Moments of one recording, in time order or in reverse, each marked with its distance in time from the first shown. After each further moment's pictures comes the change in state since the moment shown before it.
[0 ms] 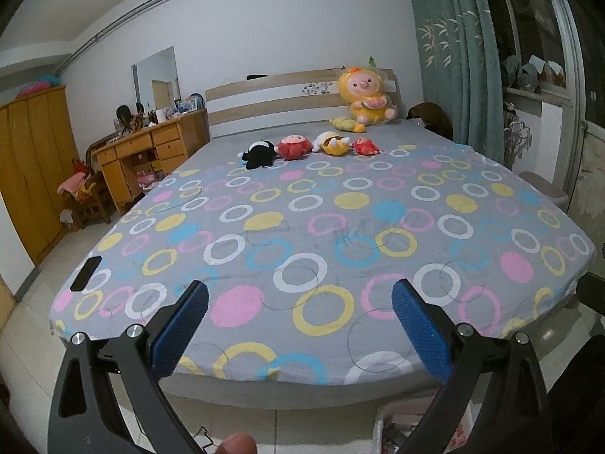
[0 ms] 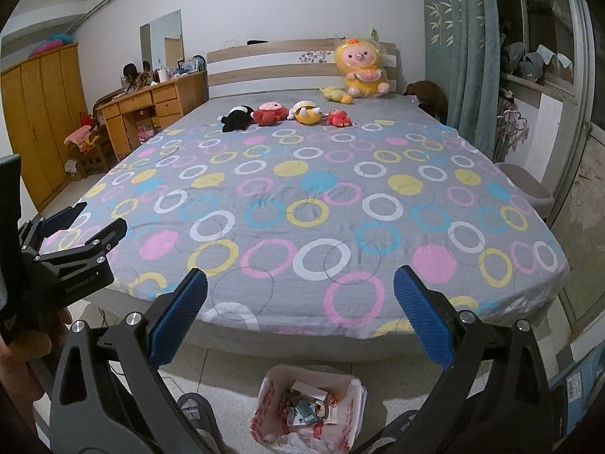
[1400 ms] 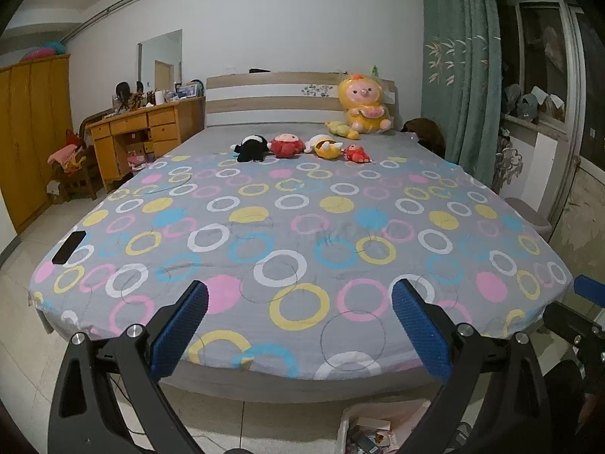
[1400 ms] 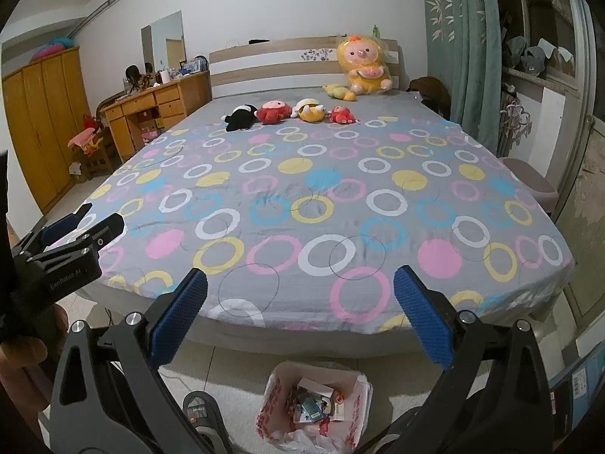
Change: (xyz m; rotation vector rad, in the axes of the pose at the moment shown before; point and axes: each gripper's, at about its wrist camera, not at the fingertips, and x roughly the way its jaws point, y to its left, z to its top) left arm -0.011 0.000 -0.005 -0.109 0.004 -0.061; right arm -0.004 0.002 -0.006 0.019 0.009 0.024
